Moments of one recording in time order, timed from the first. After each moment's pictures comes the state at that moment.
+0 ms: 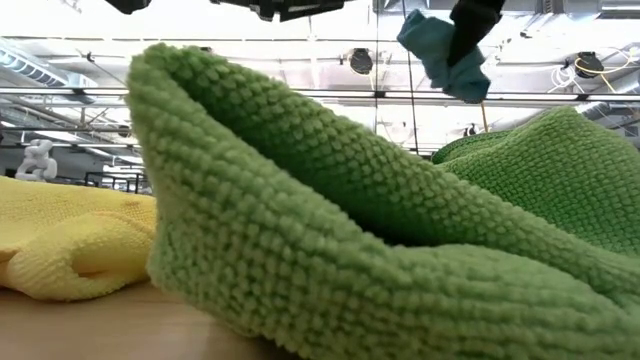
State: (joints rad) left arm -0.26 1.53 0.85 0.70 -0.48 0.45; right arm -0.22 1.26 1.46 -1.16 0.68 -0.06
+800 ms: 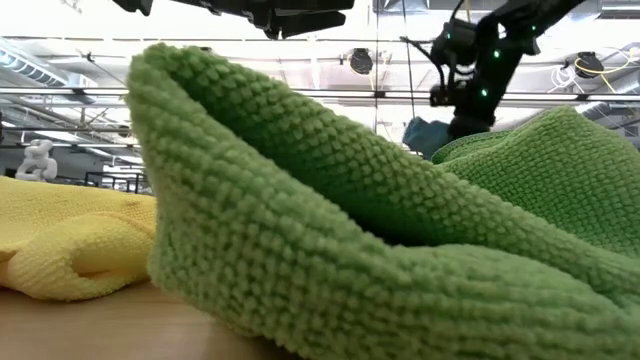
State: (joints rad) left arm -0.21 1.48 0.85 0.52 -0.30 0.28; right arm -0.56 1.26 0.90 -0.60 0.49 -0.27
